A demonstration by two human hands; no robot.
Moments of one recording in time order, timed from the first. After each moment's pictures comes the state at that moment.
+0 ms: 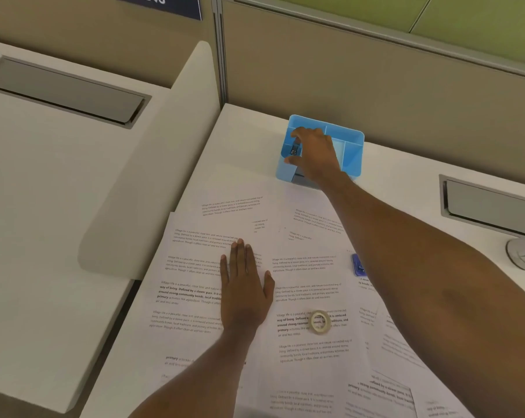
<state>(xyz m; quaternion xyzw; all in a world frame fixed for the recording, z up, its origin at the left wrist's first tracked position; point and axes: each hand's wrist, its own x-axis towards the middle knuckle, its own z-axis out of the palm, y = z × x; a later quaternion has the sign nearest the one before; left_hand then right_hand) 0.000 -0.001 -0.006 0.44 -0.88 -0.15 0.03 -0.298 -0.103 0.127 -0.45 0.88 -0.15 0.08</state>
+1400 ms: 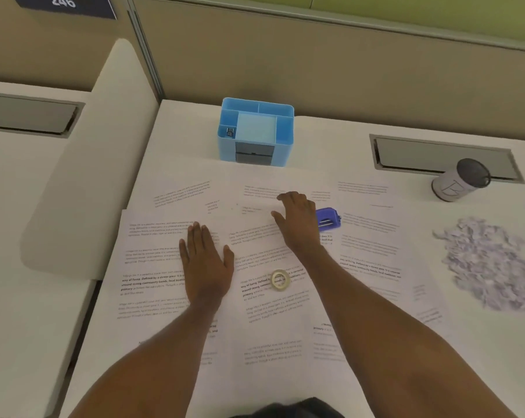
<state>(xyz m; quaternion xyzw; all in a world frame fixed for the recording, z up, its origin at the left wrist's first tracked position) 0.002 0.002 -0.009 0.43 -0.89 -0.12 0.06 -0.204 0.106 0.061 -0.35 0.92 -0.16 0.06</state>
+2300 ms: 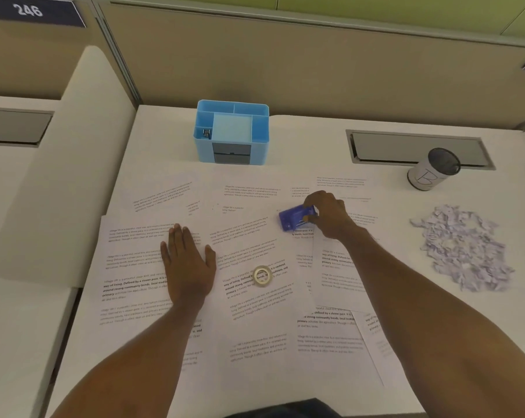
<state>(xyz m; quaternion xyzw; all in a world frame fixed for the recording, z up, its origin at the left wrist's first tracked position) 0.002 0.002 -0.013 0.43 -0.89 -0.12 0.07 -0.289 0.205 0.075 -0.35 0.91 -0.13 0.20</state>
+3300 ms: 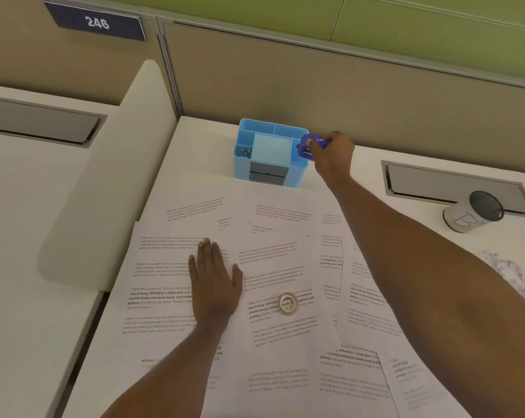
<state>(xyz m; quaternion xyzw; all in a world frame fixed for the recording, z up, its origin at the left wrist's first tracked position) 0.002 0.000 -0.008 0.43 -0.89 -0.14 0.04 -0.338 0.016 0.165 -0.13 0.89 -0.43 0.05</state>
